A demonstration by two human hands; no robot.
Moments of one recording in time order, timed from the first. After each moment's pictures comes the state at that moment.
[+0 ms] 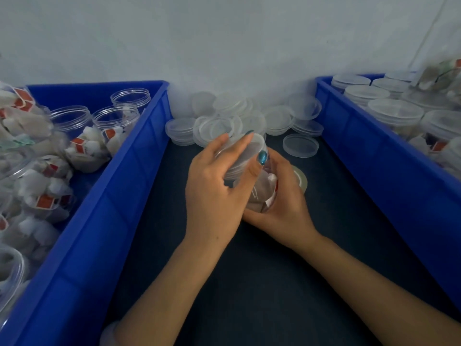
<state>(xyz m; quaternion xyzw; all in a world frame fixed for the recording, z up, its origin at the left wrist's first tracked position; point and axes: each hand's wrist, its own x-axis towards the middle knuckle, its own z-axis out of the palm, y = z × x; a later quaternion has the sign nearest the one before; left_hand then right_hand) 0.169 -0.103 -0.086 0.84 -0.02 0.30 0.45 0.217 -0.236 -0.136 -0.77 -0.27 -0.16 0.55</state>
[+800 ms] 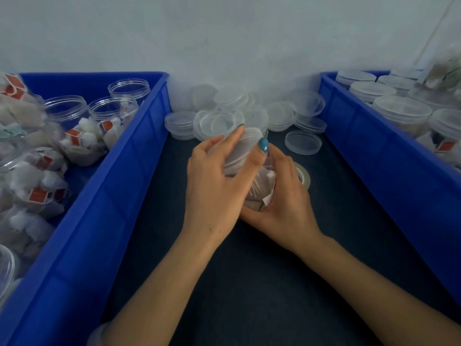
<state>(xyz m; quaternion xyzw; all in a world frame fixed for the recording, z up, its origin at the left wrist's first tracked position) 0.172 -0.098 -0.083 0.81 0.02 0.22 0.54 0.207 -0.230 -0.126 -0.84 -0.25 -0.17 0.46</state>
